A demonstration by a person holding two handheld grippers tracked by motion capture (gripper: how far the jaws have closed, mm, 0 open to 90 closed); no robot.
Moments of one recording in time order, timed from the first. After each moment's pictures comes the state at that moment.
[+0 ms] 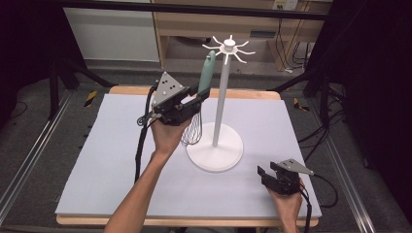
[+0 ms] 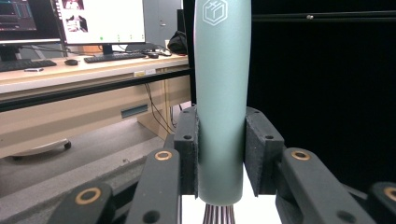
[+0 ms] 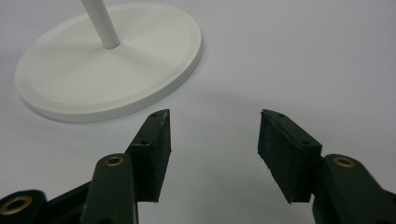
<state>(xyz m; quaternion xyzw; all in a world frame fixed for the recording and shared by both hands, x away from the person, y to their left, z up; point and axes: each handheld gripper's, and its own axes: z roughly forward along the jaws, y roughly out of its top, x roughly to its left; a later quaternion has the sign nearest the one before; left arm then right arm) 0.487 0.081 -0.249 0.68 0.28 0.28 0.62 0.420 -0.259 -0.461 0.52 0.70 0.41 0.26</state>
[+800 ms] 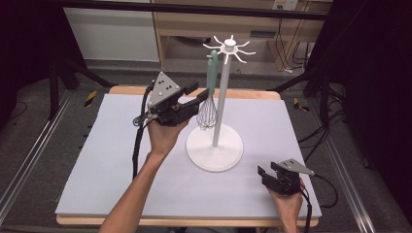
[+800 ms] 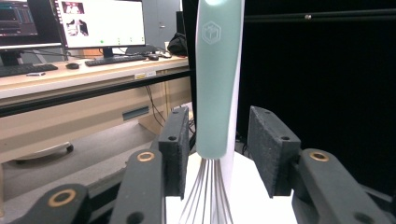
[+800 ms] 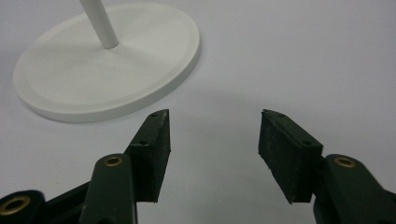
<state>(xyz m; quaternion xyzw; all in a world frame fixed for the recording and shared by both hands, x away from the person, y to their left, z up) 0.480 0.091 -0.247 0.68 0.27 0.28 0.62 0.419 -0.260 -0.461 0.53 0.70 0.41 0.26</state>
